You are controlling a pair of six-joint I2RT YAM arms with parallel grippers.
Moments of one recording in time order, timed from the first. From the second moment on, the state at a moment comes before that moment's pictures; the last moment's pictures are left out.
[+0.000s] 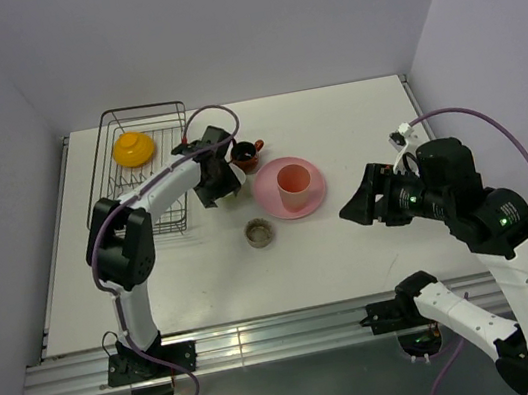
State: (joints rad) left arm -0.55 1.97 1.56 -0.81 -0.19 -0.90; right arm 0.36 0.77 1.30 -1.19 -0.28 0.59
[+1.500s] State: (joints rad) left arm -0.47 2.11 1.70 -0.81 -0.18 -0.86; right arm 0.36 0.77 1.30 -1.19 -0.27 0.61
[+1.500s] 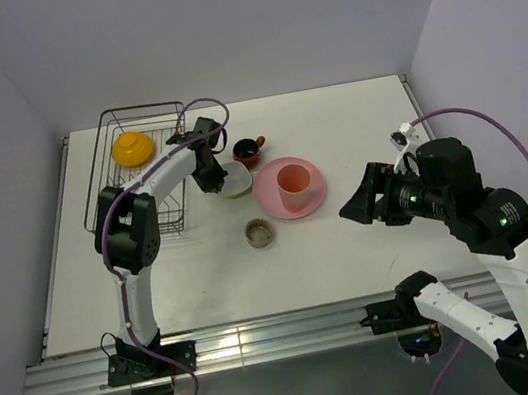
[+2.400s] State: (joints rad) left arm -0.52 1.44 1.44 -0.80 0.25 -0.90; right arm 0.36 1.05 1.32 -0.89 -0.66 0.64
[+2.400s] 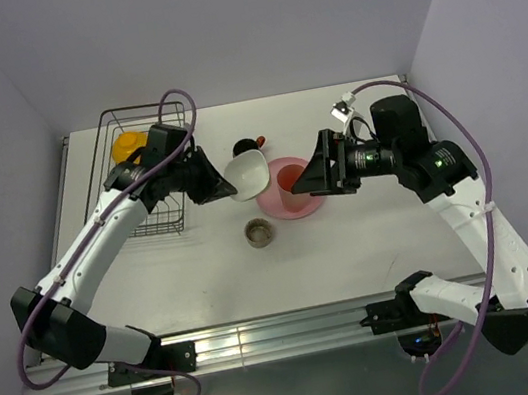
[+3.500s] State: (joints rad) left arm -0.69 1.36 1.39 -0.71 0.39 -0.99; right arm 0.35 1.11 1.21 -0.64 -0.78 0.73
